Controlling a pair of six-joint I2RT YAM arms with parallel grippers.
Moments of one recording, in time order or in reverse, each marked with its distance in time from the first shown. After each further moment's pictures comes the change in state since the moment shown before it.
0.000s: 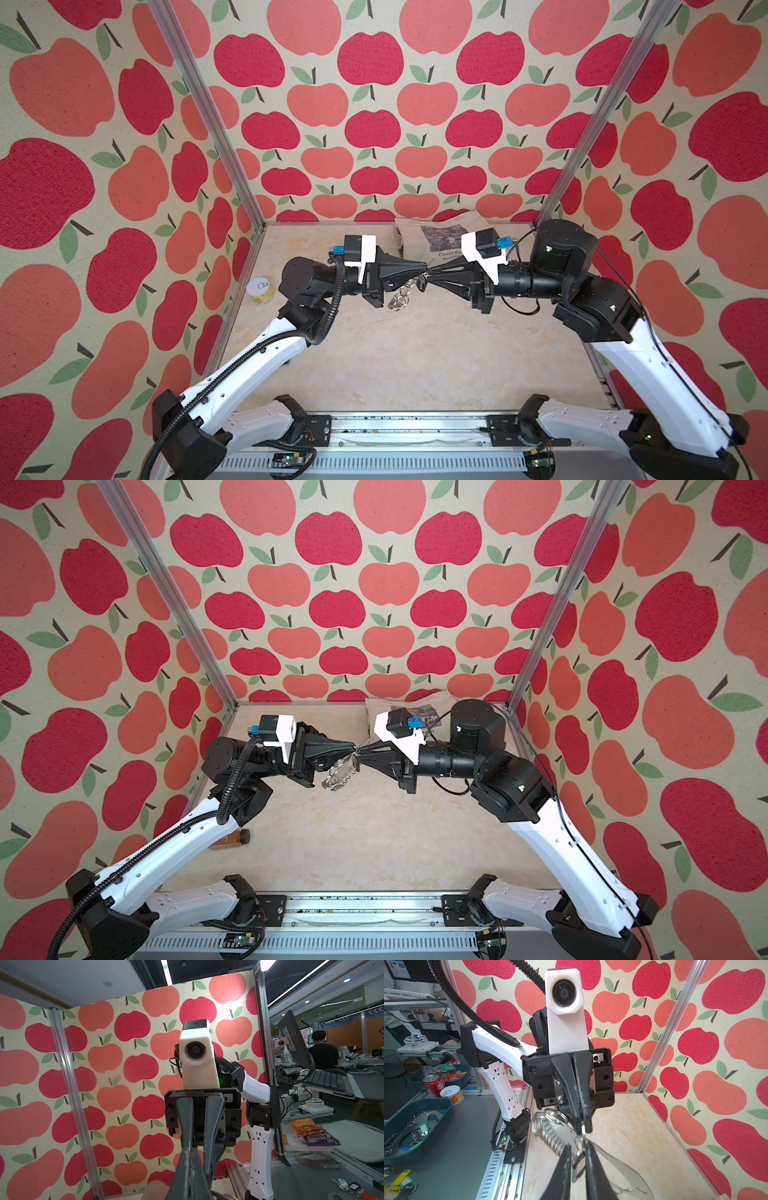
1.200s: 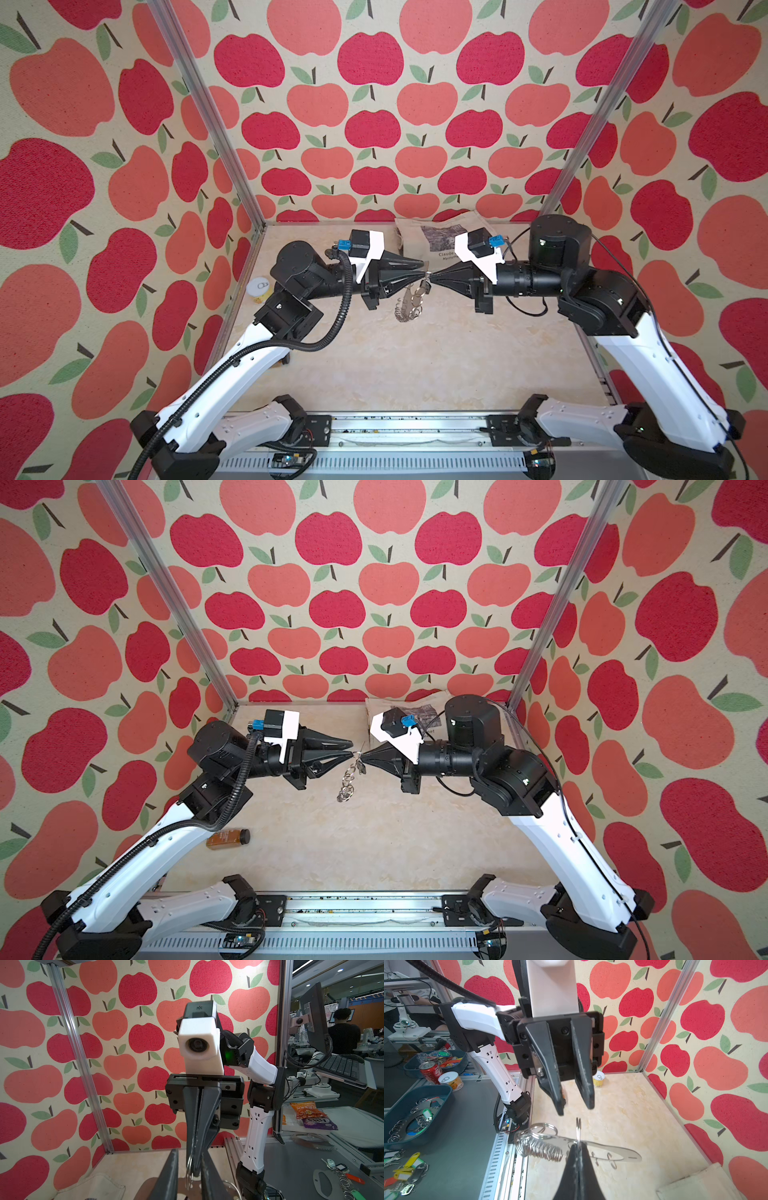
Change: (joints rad) left arm -0.006 -0.085 0.185 -0.631 -0.050 0.227; right arm -0.005 0.059 0.134 -0.264 0.056 -0.076
